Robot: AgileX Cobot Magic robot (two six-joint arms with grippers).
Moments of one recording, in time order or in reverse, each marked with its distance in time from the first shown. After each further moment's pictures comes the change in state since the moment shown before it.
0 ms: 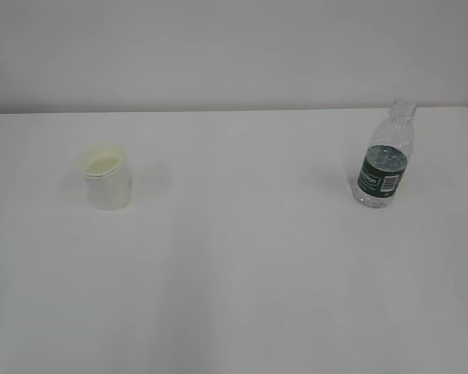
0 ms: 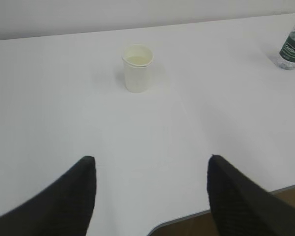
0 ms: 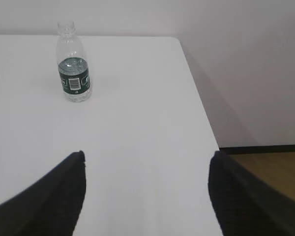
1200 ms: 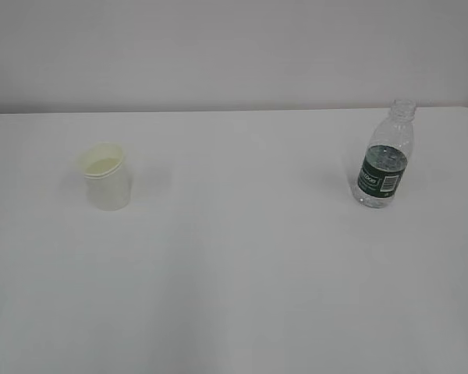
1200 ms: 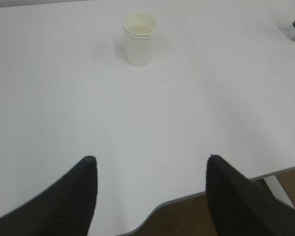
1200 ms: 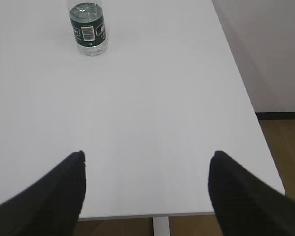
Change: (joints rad) left arm 0.000 0.000 0.083 0.009 0.007 0.000; right arm 0.000 -0.027 0.183 0.070 -0.020 0.002
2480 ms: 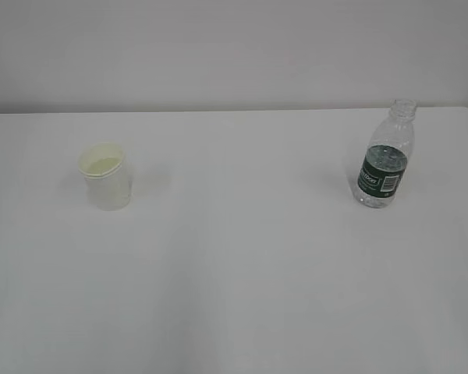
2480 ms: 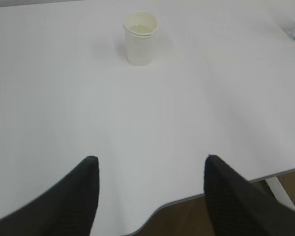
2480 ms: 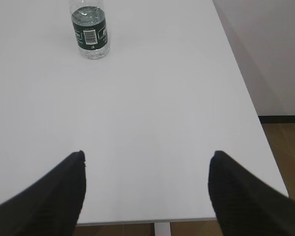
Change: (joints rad) left arm 0.000 0.000 0.016 0.002 -0.017 0.000; right arm 0.000 0.000 0.016 0.004 -0.028 0.001
